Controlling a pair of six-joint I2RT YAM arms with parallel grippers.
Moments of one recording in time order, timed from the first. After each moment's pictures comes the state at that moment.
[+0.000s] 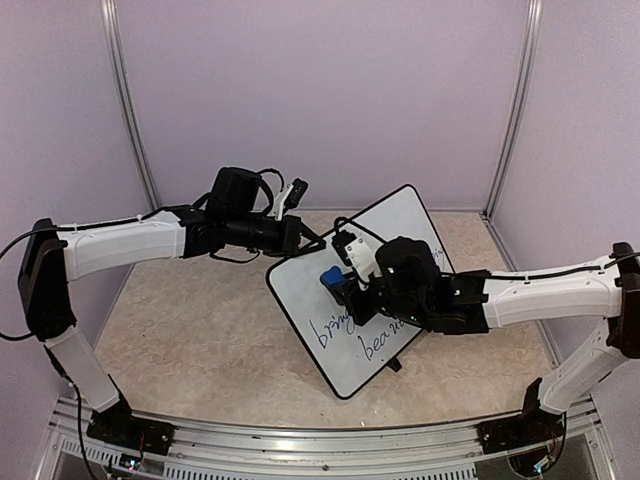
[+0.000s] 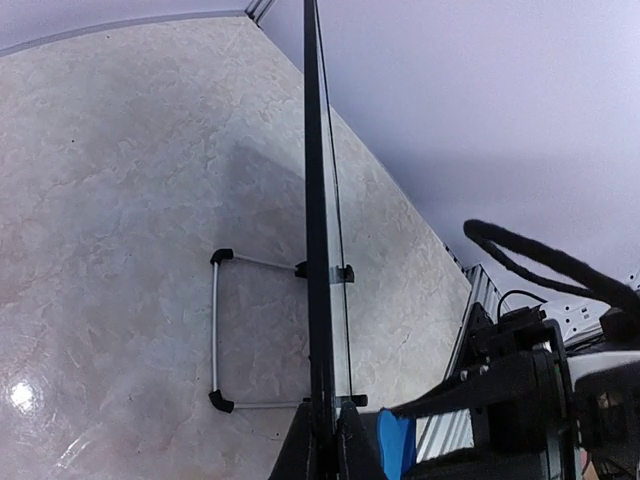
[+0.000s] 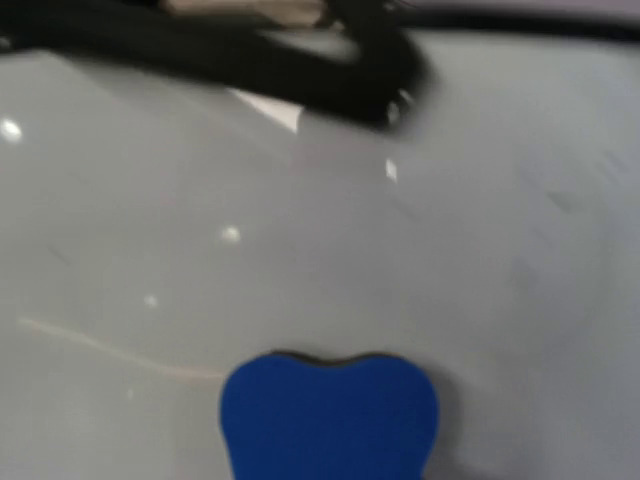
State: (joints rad) left arm -0.72 1.69 1.31 -0.10 0.52 -0.46; right arm 1.07 1.45 0.91 0.10 0.27 0.11
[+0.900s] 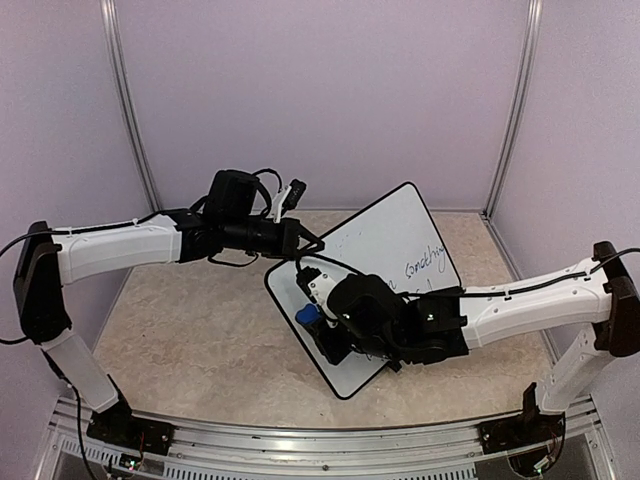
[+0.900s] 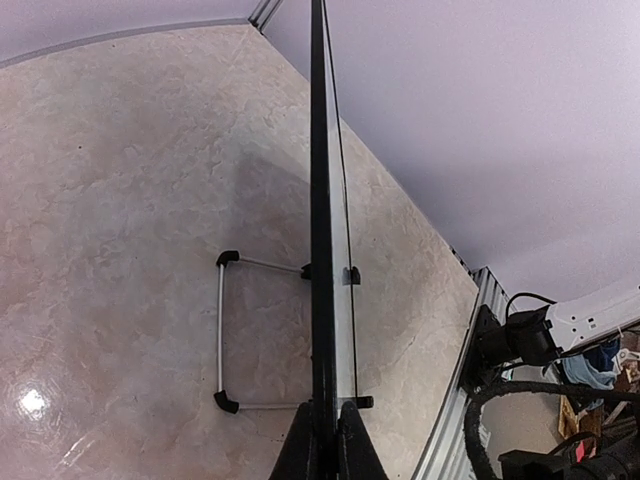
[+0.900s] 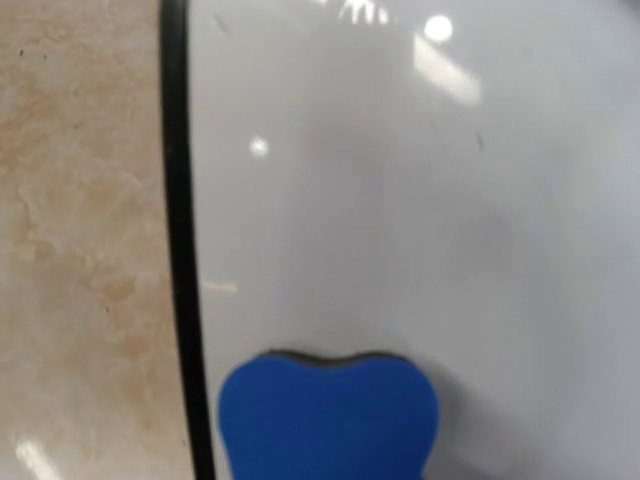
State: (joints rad) left arm -0.73 1.66 1.27 -0.08 0.47 -0.45; right arm 1.31 1.60 1.11 -0.14 0.43 0.27
